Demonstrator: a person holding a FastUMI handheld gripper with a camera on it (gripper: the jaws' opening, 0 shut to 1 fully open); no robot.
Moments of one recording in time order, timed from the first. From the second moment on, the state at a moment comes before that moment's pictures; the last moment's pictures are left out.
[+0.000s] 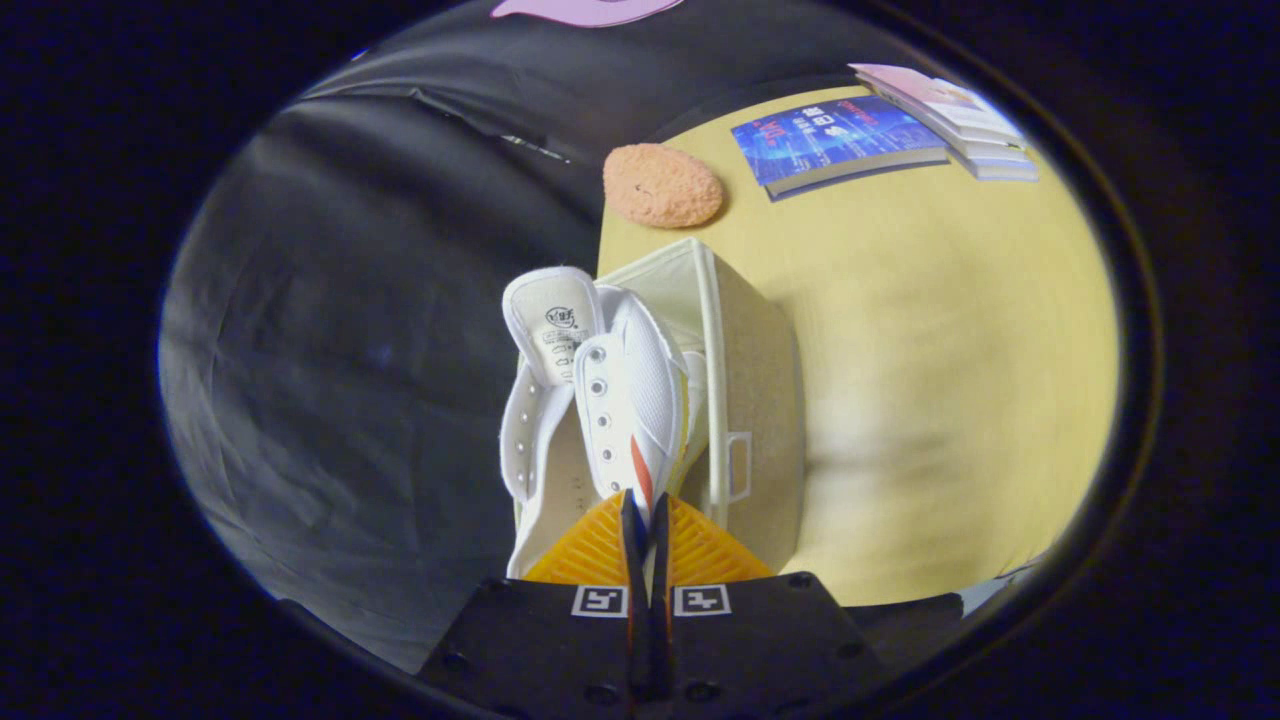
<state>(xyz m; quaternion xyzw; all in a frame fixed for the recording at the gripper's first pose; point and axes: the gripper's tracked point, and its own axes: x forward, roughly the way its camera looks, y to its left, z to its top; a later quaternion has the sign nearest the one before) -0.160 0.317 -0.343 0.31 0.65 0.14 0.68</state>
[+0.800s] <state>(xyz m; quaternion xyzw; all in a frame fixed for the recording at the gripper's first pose) -0.126 0.314 -0.343 0.29 0.60 0.10 0.74</state>
